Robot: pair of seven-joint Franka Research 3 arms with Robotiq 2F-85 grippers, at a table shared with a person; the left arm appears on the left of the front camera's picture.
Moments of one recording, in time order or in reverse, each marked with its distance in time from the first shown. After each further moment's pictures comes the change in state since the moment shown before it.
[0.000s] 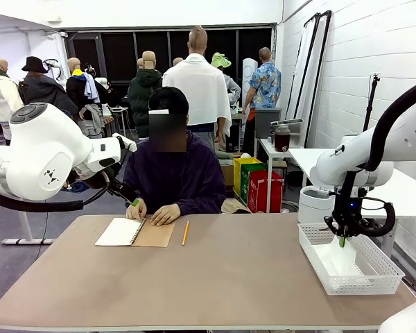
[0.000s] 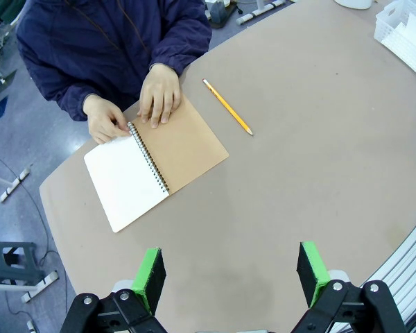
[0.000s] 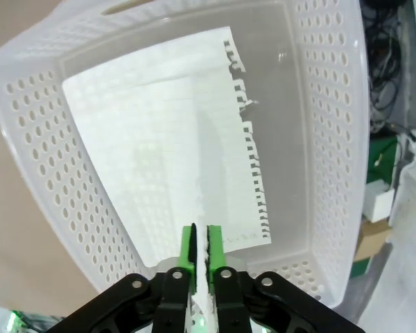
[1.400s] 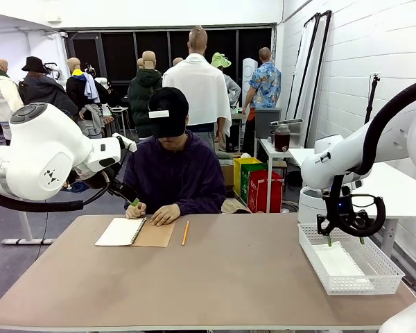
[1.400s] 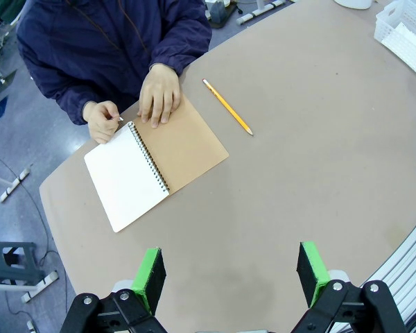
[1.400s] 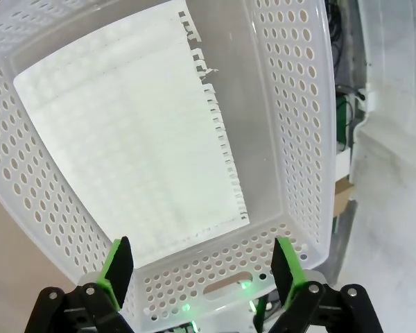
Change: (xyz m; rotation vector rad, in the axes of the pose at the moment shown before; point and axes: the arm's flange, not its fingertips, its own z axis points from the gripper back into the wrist) left arm 0.000 0.000 0.000 0.000 0.000 0.000; right arm -0.006 0.030 0.005 -0.231 0.043 -0.082
